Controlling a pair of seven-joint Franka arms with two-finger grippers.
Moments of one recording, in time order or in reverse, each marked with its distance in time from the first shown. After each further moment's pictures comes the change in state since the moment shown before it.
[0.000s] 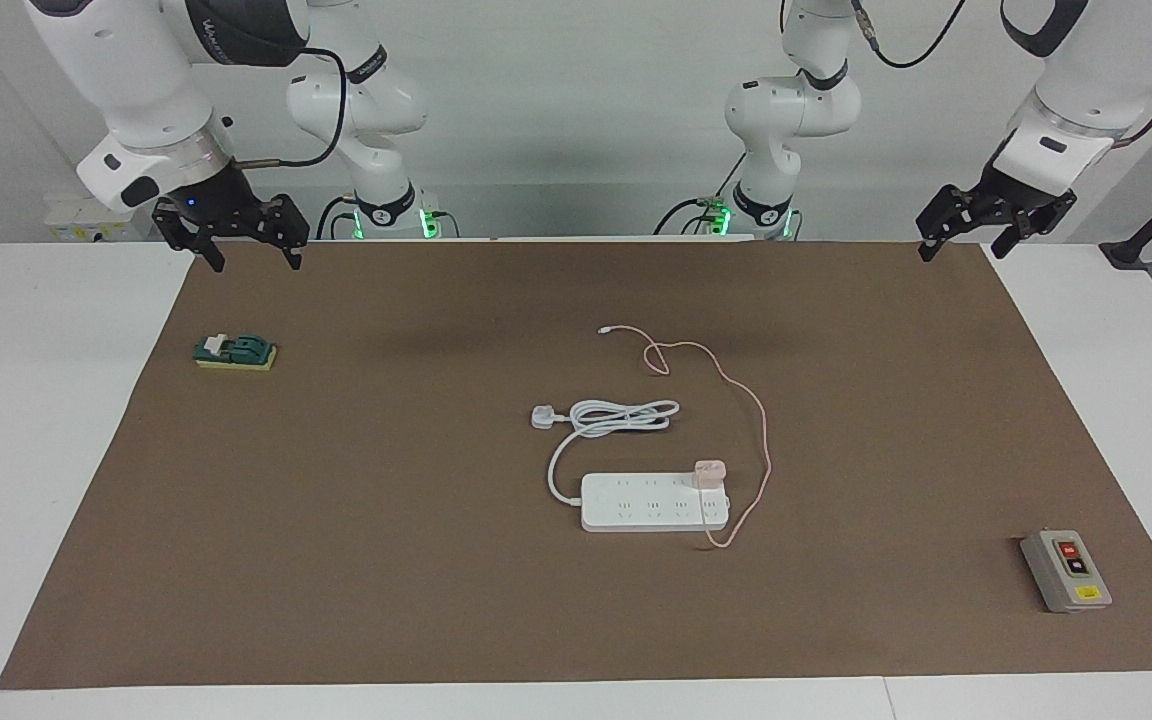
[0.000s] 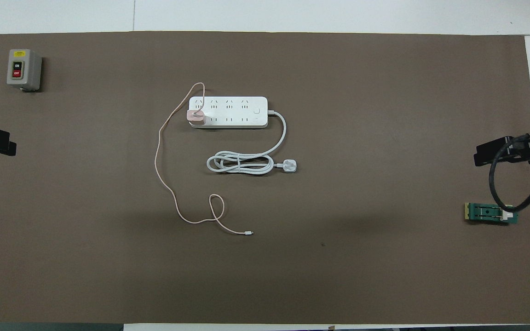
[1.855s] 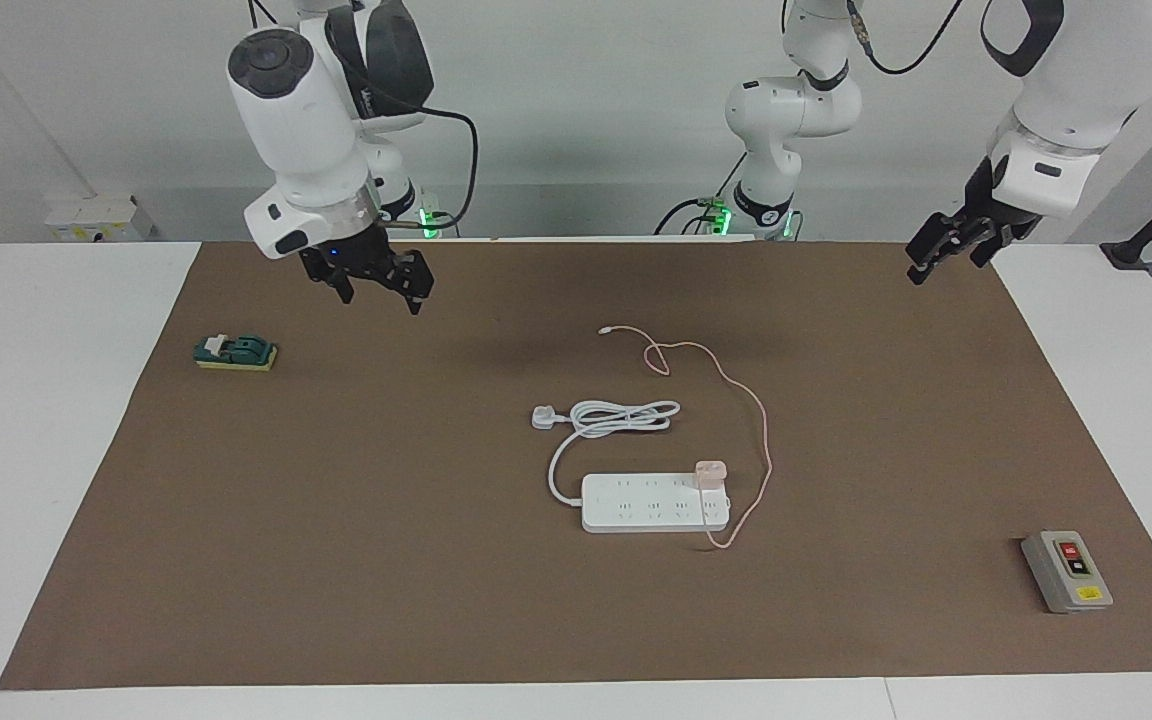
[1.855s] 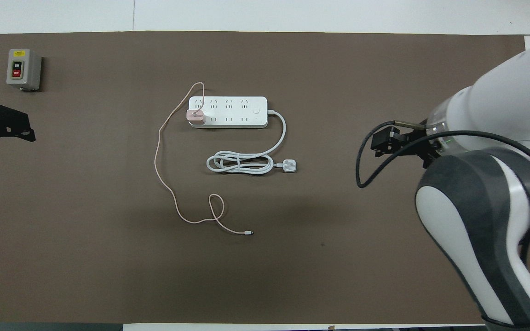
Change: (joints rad) left arm -0.025 0.028 -0.029 -0.028 0.000 0.062 -0.389; right arm 0.248 0.103 0.013 -0.084 0.089 0.211 0.579
